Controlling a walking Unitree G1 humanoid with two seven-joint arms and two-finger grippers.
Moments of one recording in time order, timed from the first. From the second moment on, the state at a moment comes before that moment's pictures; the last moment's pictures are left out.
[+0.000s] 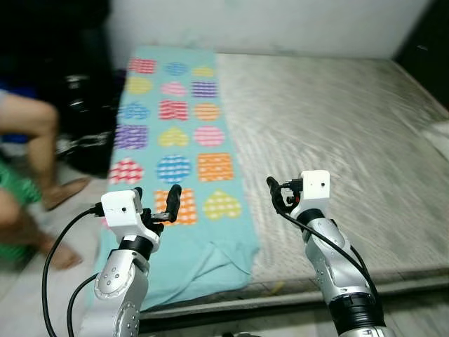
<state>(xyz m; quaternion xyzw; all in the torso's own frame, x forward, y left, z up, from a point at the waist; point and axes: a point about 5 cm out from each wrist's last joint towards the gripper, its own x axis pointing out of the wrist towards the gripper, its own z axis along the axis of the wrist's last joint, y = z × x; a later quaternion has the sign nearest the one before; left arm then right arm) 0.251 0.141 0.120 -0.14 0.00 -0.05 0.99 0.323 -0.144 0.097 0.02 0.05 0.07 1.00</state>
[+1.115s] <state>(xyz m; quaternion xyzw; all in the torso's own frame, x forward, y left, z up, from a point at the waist) 0.250 0.141 0.119 -0.14 0.01 -0.05 0.99 0.323 -0.139 0.097 0.02 0.06 0.09 0.99</state>
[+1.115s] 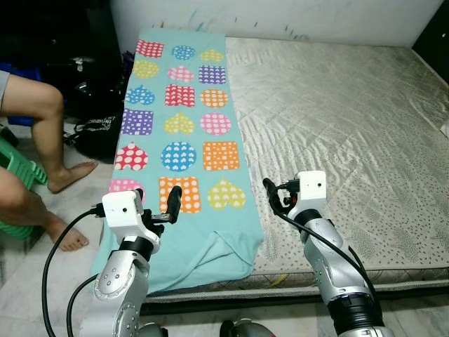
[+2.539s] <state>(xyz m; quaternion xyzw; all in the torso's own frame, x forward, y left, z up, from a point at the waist) 0.252 0.142 0.120 -0.13 0.00 -0.05 0.99 0.320 -0.132 0.090 0.02 0.06 0.11 0.99</state>
